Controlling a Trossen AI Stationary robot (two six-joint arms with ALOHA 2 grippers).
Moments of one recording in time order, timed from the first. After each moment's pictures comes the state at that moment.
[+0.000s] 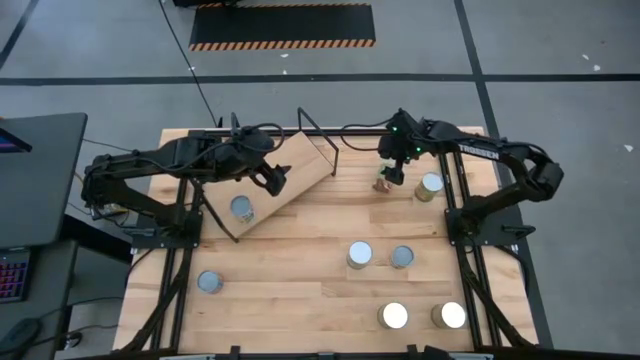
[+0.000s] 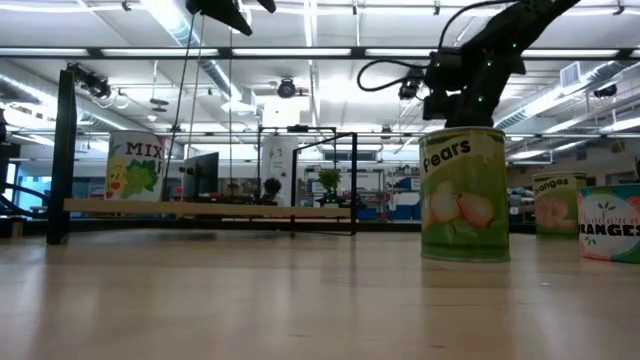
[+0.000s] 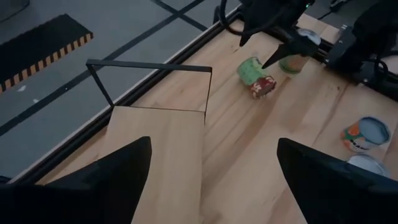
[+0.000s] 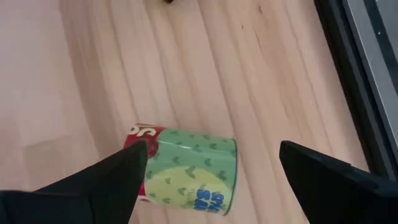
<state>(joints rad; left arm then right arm) 0.05 1.32 1.51 -0.92 -0.48 -0.46 -0.69 1.35 0.93 -0.67 -0.13 -0.38</state>
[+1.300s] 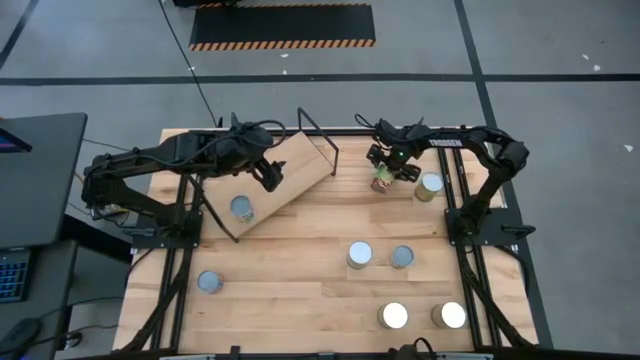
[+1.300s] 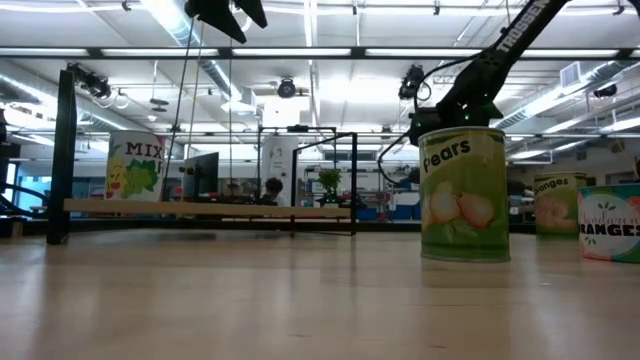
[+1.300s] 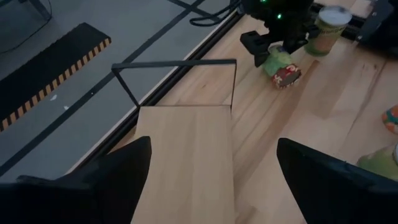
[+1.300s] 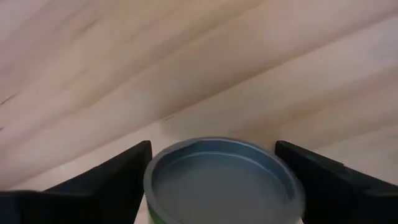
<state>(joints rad) 0.10 1.32 1.51 -0.97 -0.49 -0.34 -0.73 1.67 0.93 -0.62 -0.05 1.36</state>
